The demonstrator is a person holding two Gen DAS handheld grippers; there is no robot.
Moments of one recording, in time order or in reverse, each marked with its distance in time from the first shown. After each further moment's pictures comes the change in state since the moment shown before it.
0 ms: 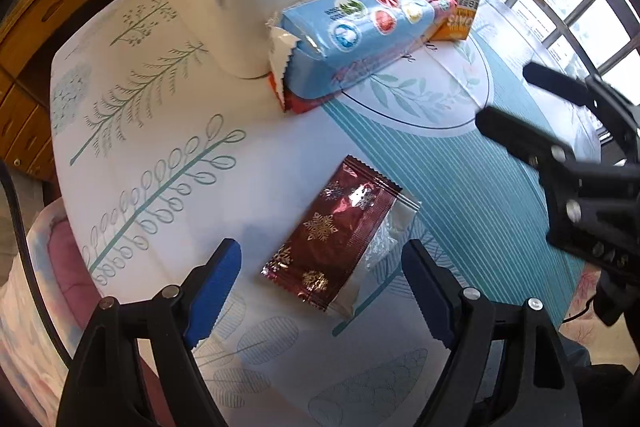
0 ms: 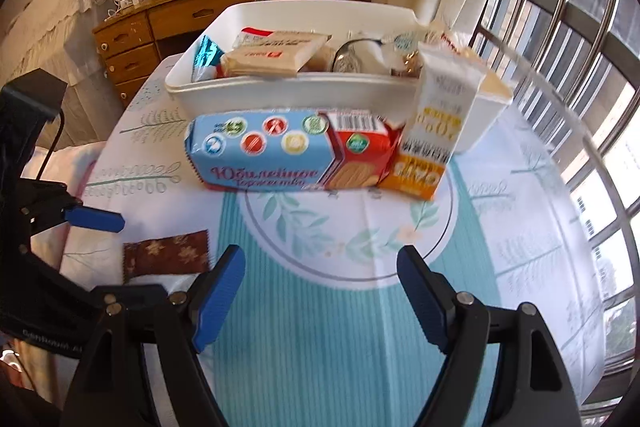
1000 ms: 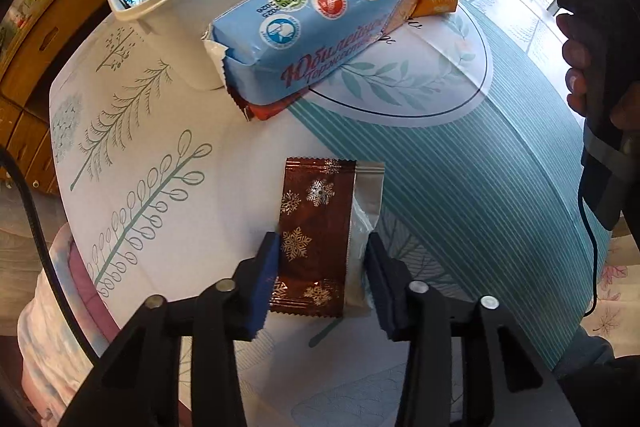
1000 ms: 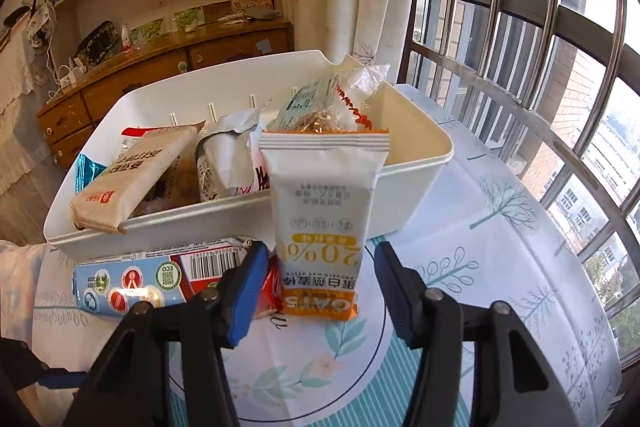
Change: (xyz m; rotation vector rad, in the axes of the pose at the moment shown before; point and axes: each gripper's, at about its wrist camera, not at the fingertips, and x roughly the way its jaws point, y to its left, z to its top) left arm 0.026 -0.054 0.018 0.066 0.053 0.109; right arm 0.041 -0.068 0.049 0.204 -0.151 -0.080
